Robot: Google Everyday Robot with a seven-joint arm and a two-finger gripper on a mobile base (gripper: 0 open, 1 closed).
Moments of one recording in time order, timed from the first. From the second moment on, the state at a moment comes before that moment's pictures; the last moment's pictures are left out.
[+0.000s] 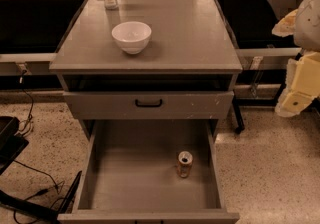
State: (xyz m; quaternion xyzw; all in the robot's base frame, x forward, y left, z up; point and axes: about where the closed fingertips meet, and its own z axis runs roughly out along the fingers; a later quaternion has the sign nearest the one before) arm 0.438 -0.217 0.976 -0.60 0.78 -0.03 0.16
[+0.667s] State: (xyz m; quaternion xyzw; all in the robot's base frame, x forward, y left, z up) arm 0.441 -0.210 0.966 -0.59 0.78 -0.01 0.19
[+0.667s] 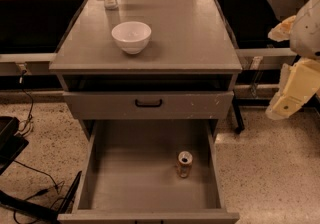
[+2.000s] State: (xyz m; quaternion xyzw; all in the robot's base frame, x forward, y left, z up) arm 0.442 -0.138 0.792 -0.47 0.73 0.21 0.46
